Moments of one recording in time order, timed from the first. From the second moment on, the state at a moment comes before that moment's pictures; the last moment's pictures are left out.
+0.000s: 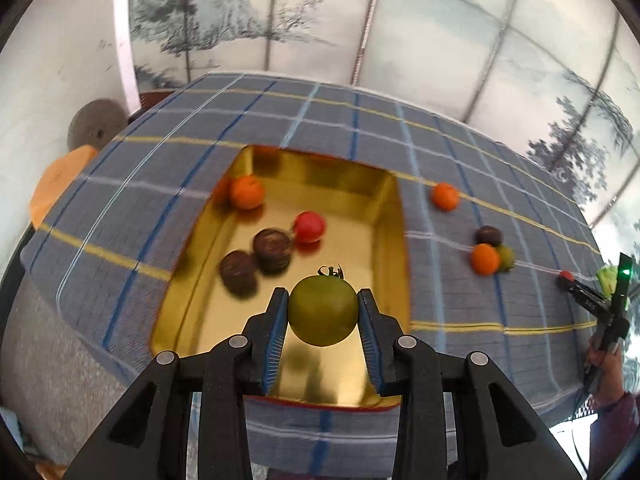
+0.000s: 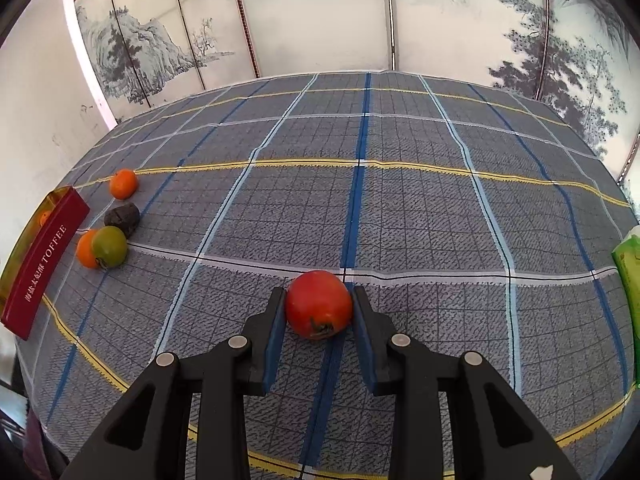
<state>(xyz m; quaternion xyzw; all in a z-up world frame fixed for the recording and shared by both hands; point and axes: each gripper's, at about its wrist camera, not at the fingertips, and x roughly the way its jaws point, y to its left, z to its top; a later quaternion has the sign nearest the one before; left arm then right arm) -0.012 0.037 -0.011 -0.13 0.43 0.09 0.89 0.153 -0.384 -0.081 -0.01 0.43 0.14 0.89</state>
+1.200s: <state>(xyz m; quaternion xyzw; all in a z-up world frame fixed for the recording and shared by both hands) 0.006 0.018 -0.045 -0.05 0.44 0.11 0.89 0.154 -0.383 -0.081 -0.01 0.43 0.14 0.89</state>
